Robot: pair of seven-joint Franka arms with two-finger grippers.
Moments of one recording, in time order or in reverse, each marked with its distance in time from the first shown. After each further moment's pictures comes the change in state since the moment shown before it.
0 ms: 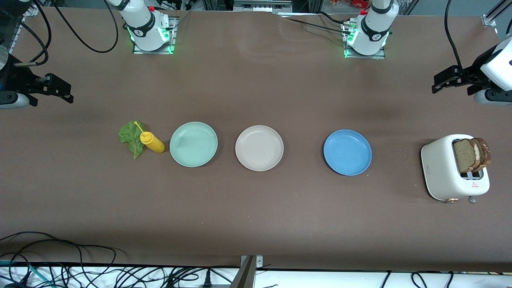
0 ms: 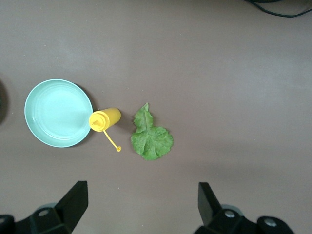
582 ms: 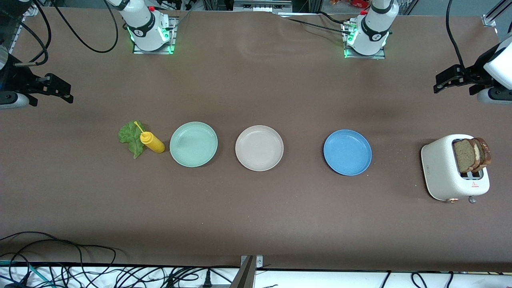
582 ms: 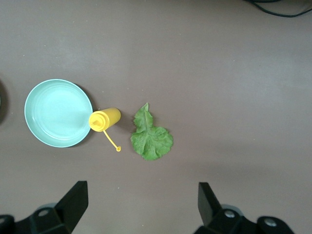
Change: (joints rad) left arm 0.003 0.000 0.001 0.016 0.000 0.000 0.000; right arm 0.000 0.000 0.000 0.000 0.000 0.000 0.000
